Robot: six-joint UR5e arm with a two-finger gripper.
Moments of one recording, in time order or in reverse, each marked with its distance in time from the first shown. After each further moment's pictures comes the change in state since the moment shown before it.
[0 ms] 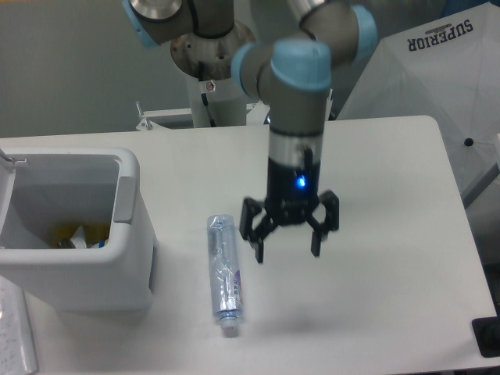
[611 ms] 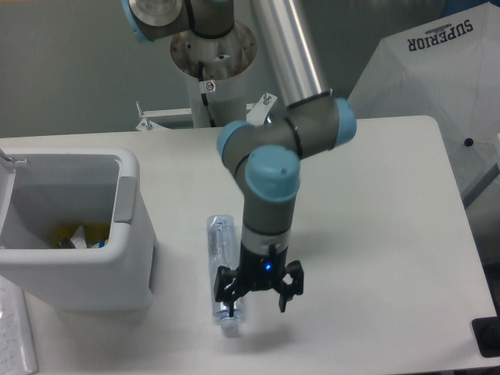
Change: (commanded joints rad) arm -0.129 -0.212 0.084 0.003 0.107 -0.009
